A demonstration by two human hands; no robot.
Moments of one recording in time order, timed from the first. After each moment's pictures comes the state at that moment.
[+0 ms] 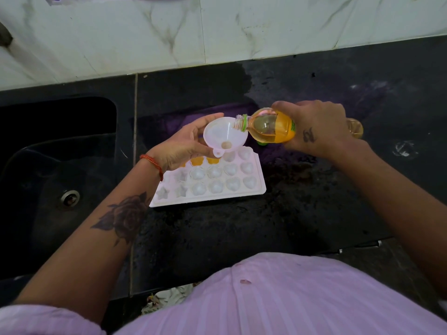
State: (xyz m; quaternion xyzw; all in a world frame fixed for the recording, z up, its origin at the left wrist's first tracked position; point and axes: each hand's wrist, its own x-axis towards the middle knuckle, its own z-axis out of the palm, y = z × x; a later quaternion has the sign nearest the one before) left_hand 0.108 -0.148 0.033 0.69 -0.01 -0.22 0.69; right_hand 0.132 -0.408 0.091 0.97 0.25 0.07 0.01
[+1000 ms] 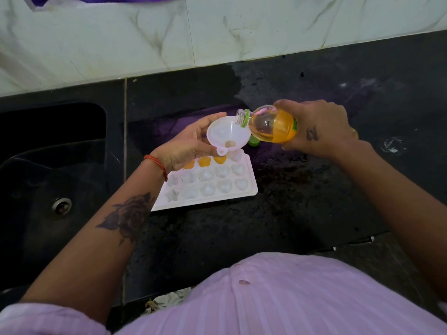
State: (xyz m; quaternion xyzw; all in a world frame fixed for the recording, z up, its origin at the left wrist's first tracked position) left_hand 0.119 -0.171 0.032 0.69 -0.03 -0.23 0.68; right_hand 0.129 -0.427 0.096 0.97 0.22 0.04 -0.05
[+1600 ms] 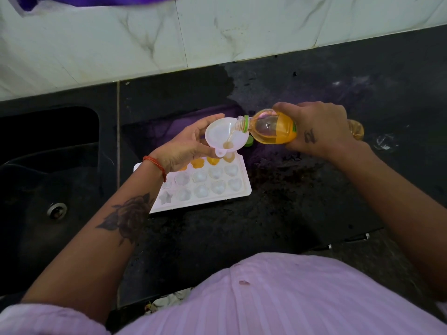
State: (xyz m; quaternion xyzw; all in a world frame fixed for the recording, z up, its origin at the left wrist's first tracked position) left_hand 0.124 -0.181 0.031 0.70 -0.02 -0.24 0.68; right_hand 0.128 -0.442 0.091 0.97 0.21 0.07 0.00
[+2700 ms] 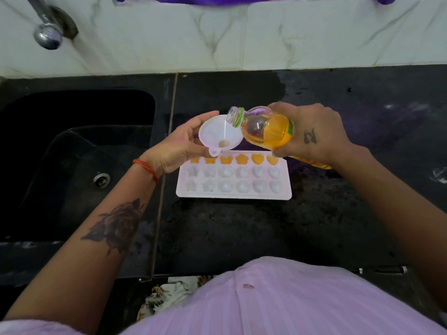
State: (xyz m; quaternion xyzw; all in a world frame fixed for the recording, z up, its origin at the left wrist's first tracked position) left_hand 0.066 -0.092 0.047 0.69 0.04 -0.15 0.71; right_hand 0.114 -0.345 0.114 0.95 0.28 -0.01 -0.12
